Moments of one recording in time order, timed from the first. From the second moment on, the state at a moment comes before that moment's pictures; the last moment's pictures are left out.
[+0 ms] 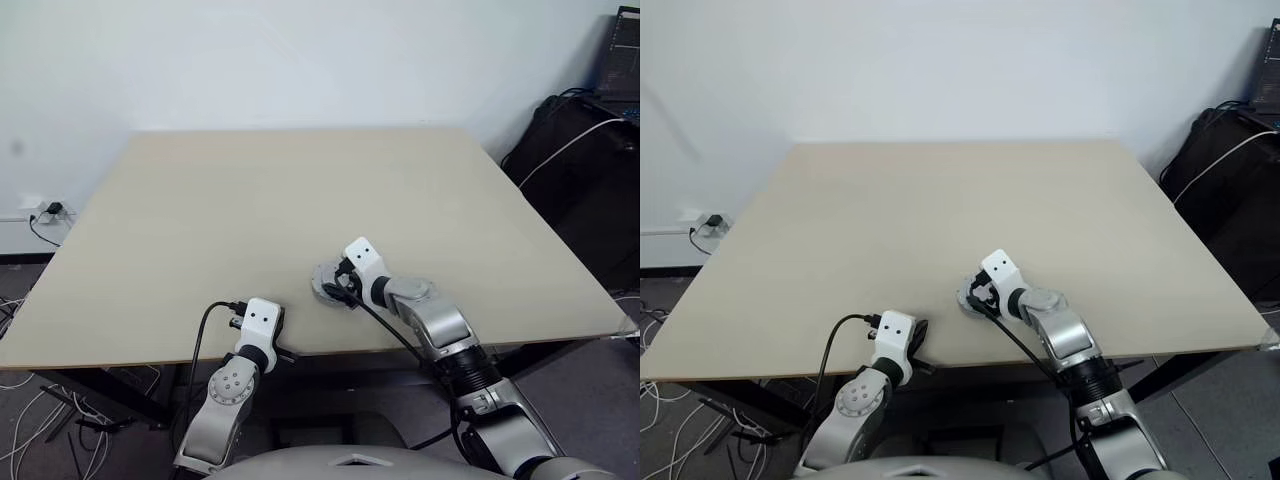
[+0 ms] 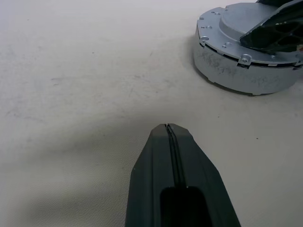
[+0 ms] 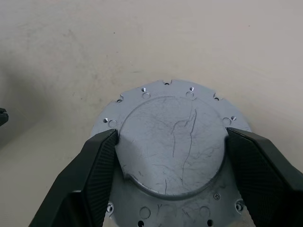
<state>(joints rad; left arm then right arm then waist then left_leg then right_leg) 0.25 0.07 -0.28 -0.11 0.04 0.24 -0.13 -0.33 -0.24 0.28 0.10 0.04 0.67 0.50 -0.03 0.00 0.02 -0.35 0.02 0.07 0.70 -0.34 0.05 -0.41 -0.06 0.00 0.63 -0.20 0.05</state>
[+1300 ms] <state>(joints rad) -0.32 0.14 -0.08 0.14 -0.29 0.70 -0.52 -0.33 -0.23 0.27 0.07 0.04 0.75 0.49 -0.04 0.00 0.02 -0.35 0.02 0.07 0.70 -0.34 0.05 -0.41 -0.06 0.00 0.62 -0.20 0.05</state>
